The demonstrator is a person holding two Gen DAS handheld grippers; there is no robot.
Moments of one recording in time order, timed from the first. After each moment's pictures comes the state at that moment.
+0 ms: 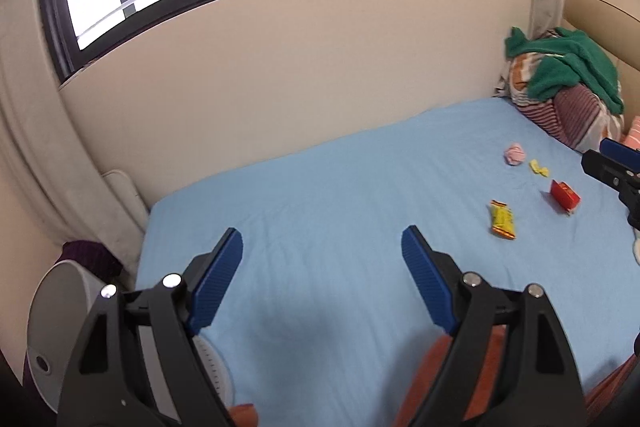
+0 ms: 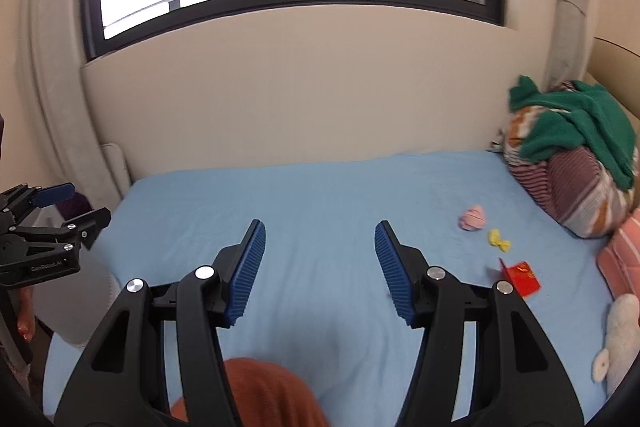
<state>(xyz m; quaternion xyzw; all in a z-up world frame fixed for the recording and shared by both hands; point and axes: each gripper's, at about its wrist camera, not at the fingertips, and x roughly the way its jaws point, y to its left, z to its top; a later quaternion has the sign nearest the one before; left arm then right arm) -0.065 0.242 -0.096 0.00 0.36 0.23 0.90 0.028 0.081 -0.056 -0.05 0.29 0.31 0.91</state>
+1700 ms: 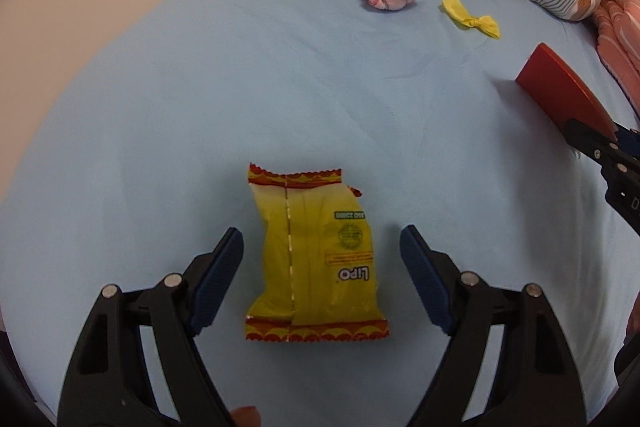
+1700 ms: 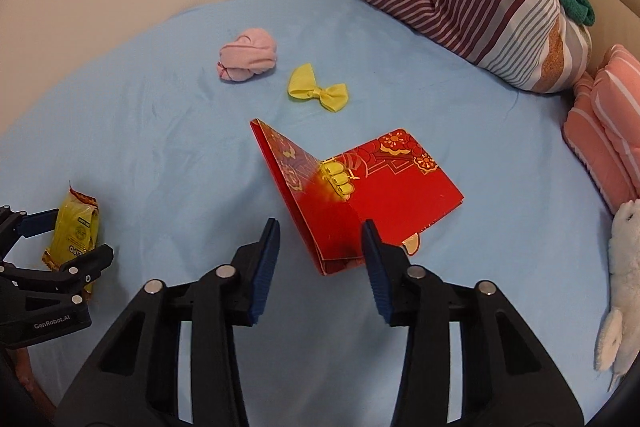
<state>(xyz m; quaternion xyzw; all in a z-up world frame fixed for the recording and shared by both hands) 0.251 0.066 -0.381 0.02 0.56 0.04 0.83 0.291 -0.076 -0.335 -0.05 0.47 0.09 0.88</state>
